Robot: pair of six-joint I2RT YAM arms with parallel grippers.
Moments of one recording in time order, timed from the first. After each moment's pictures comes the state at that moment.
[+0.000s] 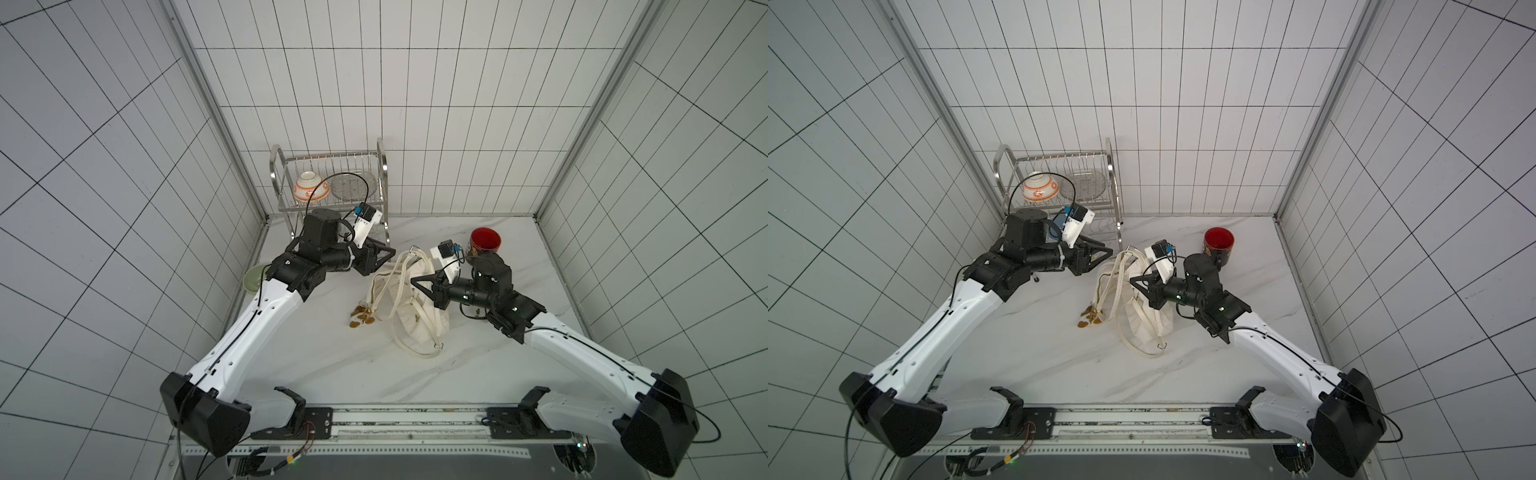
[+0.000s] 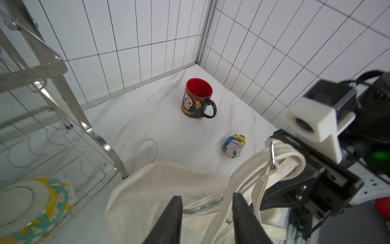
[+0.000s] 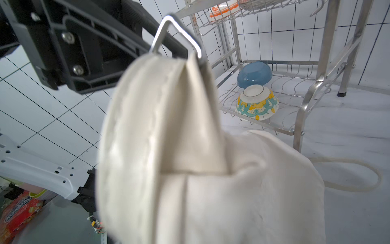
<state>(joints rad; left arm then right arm) -0.44 1.28 1.36 -0.57 0.54 -0.03 0.75 1.17 0.87 0.07 -0.52 0.30</state>
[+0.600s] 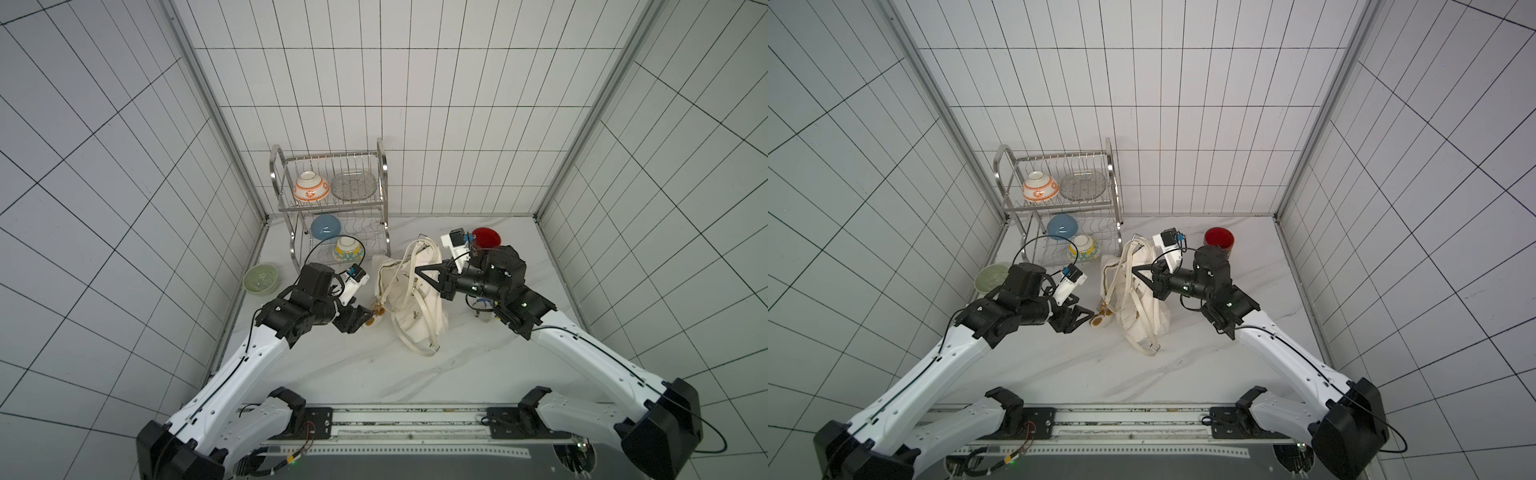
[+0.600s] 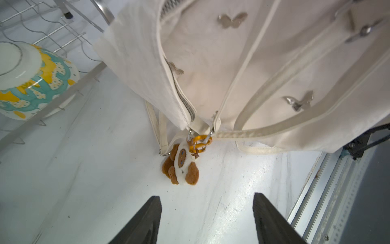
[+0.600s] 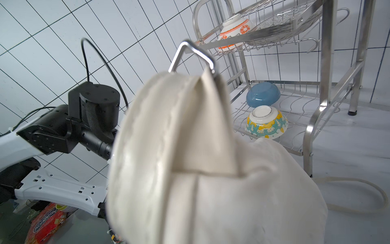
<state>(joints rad) -0.45 0.98 0.87 -0.71 0.39 0.17 0.70 1.14 0.91 0.10 -0.59 0.39</state>
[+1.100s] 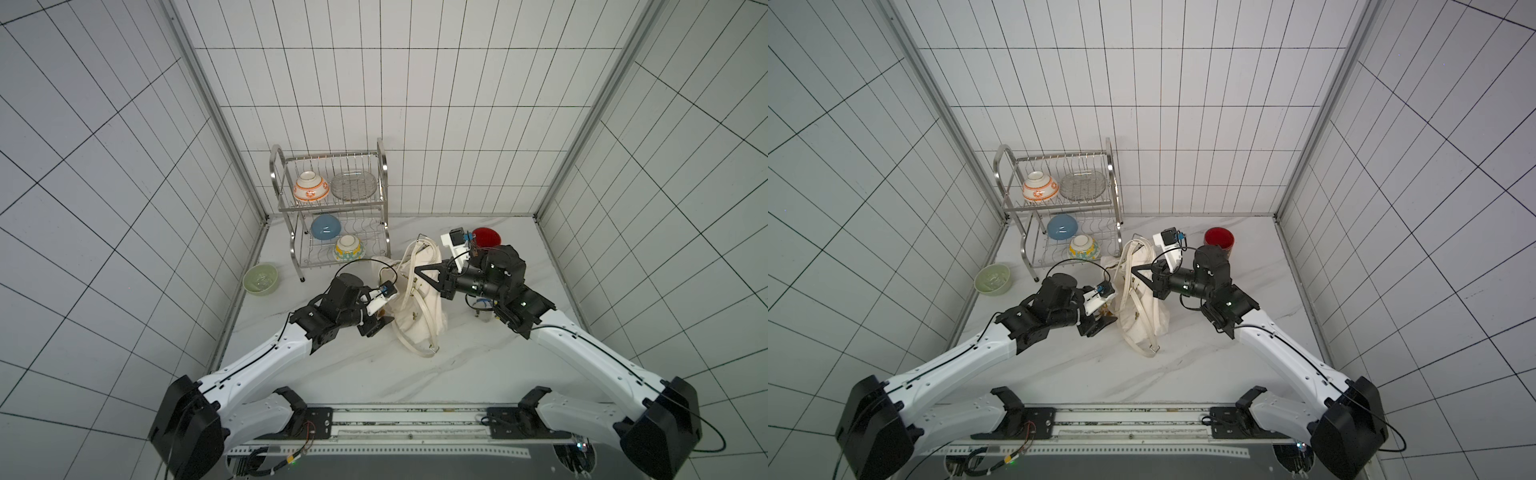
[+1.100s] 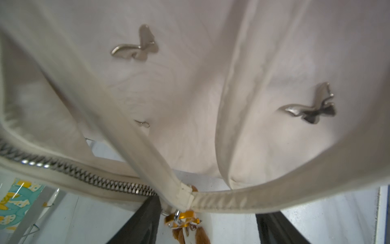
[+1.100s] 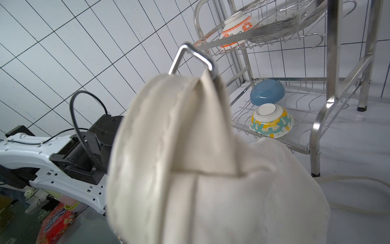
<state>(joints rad) -0.65 1.14 0.74 -0.29 0.23 0.39 0.69 1.15 0.91 0.11 -0.61 0.42</state>
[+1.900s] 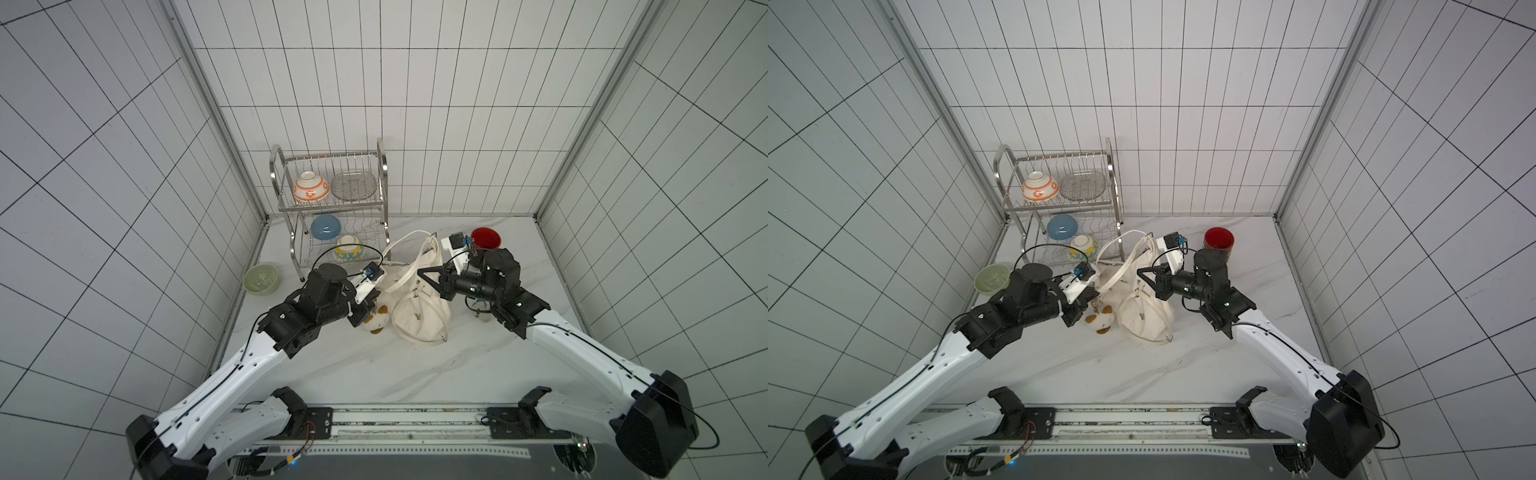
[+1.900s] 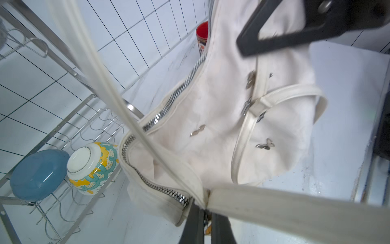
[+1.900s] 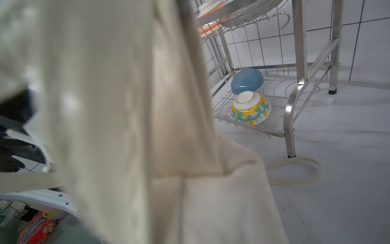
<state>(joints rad) -0.65 0.94 0.98 -0.58 0.17 0.22 0.66 1.19 0.85 0.12 -0.57 0.38</state>
